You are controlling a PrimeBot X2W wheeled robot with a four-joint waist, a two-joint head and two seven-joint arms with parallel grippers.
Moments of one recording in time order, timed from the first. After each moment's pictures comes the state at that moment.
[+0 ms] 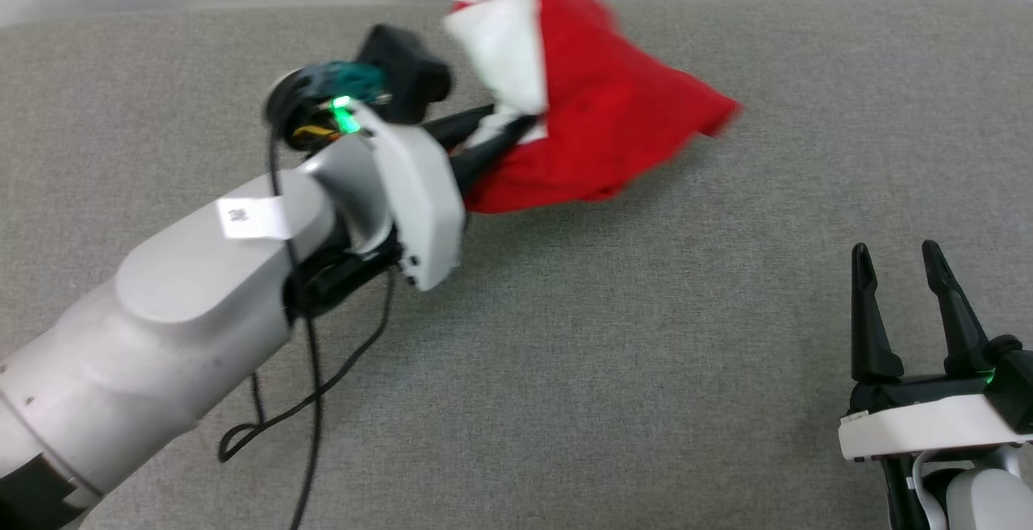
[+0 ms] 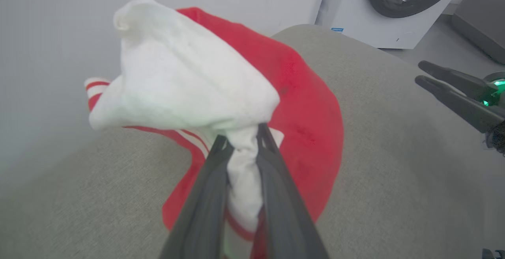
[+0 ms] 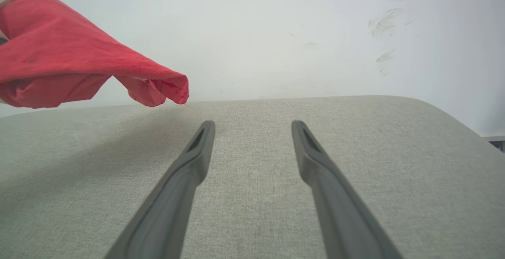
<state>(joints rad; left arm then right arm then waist) -1.14 0.56 -1.19 0.25 -1.07 -0.12 0.03 -0.10 -0.05 -0.10 0.04 0.13 0.13 -0.26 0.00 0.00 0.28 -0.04</state>
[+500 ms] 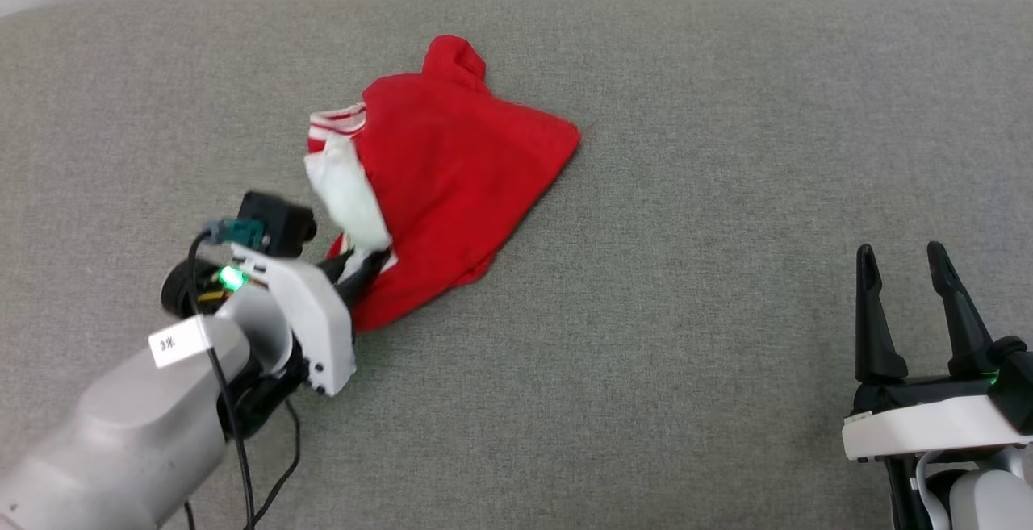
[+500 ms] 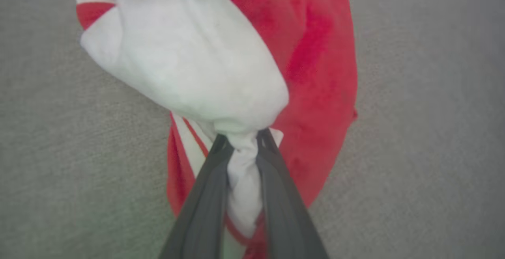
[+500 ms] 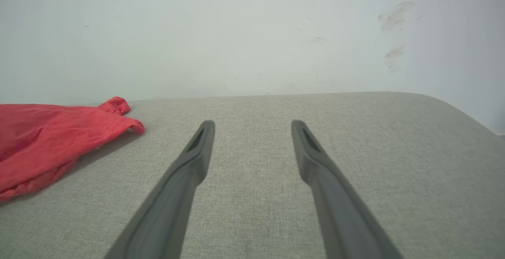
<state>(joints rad) -0.85 0.64 -1.19 0.47 -1.16 -0.05 -0.09 -0.10 -0.05 -0.11 0.04 0.13 0.13 -0.26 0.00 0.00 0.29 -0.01</state>
